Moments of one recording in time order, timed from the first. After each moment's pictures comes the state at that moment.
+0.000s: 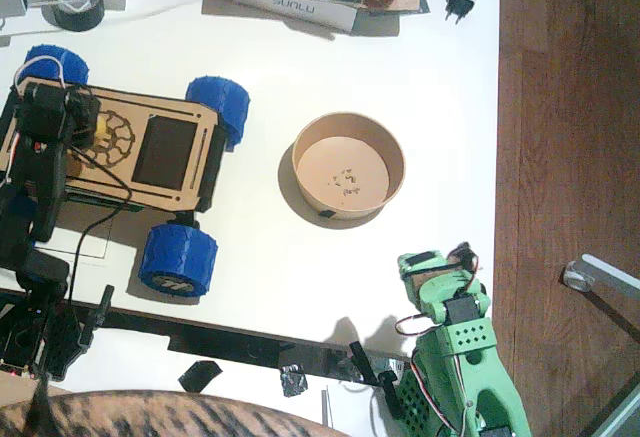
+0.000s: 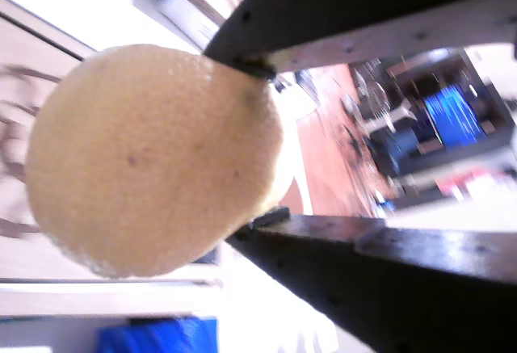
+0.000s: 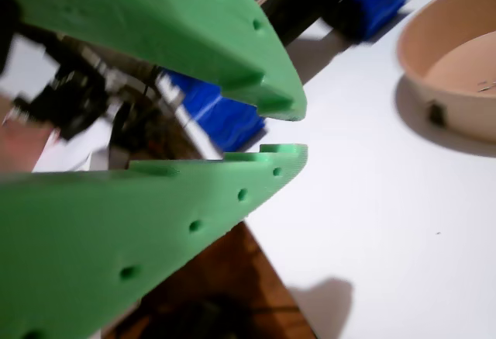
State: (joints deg) arm 0 2.2 105.8 91.1 80.5 -29.1; arm 1 -10.0 181.8 168.8 62.1 -5.5
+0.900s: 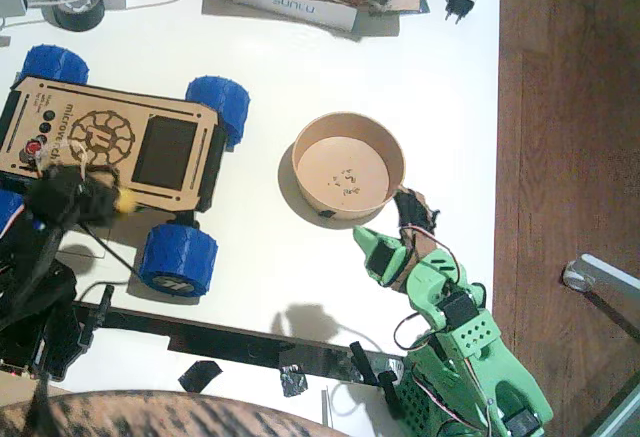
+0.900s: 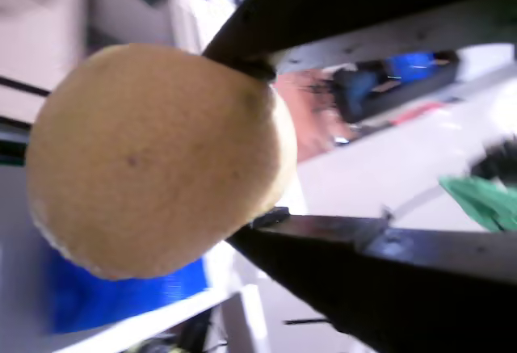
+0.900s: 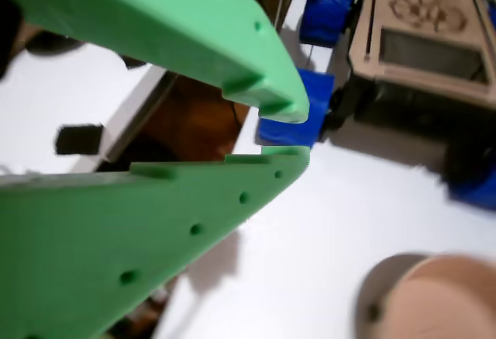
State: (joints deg) arm 0 23.1 141.5 140.4 63.8 -38.9; arm 1 -28.7 176.5 153.7 46.8 -45.9
